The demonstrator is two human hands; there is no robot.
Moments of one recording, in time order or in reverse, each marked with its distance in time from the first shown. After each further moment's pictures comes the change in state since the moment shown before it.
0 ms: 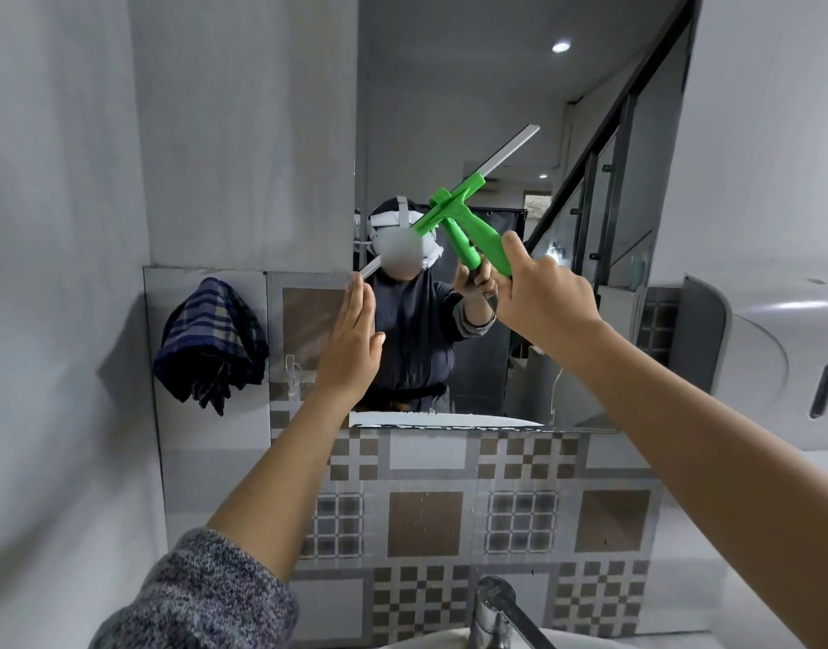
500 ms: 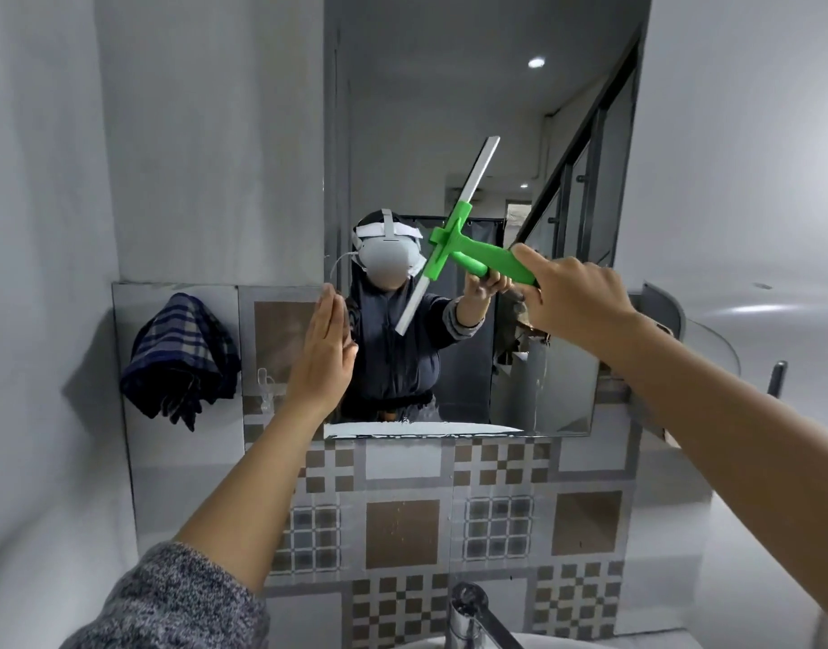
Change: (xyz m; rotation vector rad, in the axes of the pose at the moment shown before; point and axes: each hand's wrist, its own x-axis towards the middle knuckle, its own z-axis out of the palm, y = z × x) left_hand 0.001 0.003 -0.005 0.037 -0.024 -0.004; right_hand 0.000 0.065 -0.021 -0.154 0.012 -0.110
